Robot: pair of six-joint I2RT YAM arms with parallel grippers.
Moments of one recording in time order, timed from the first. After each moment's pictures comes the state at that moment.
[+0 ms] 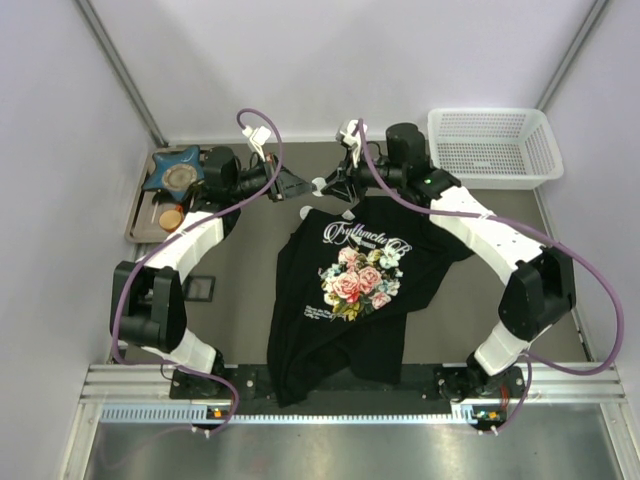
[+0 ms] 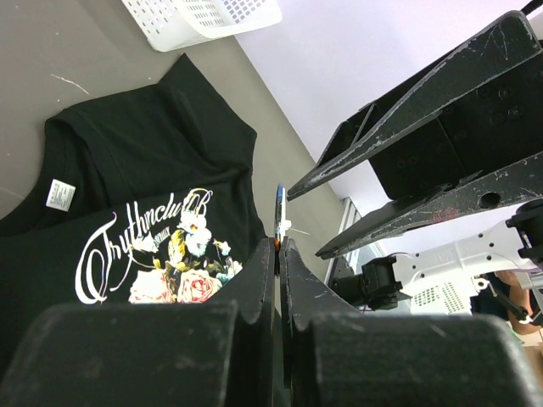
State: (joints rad) left arm -0.21 1.55 1.09 0.36 0.97 -0.78; right arm 0.56 1.64 1.46 -0.14 -0.69 -0.18
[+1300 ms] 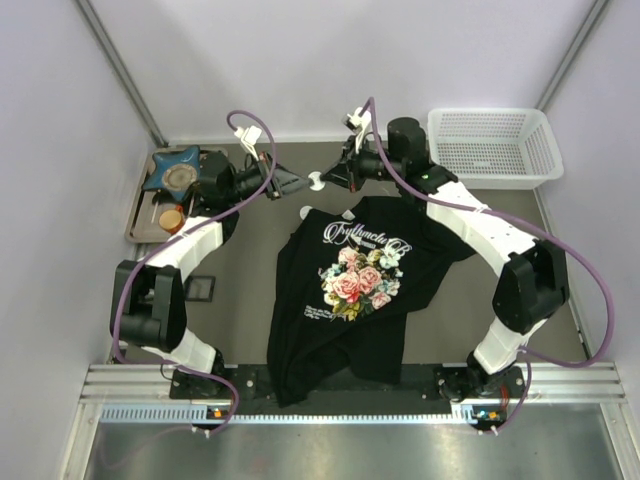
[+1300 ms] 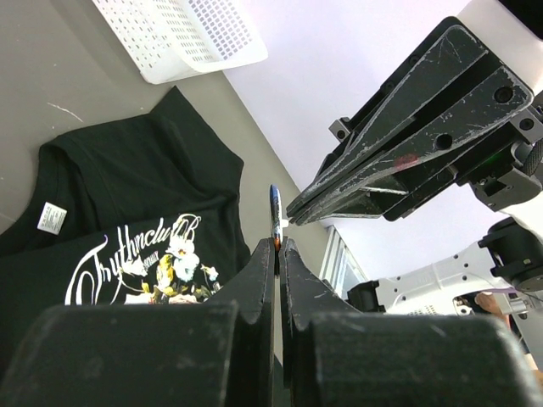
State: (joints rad) left arm -0.18 1.55 1.02 0.58 0.95 -0.94; right arm 0.53 1.69 1.49 -0.05 -0.67 0.07
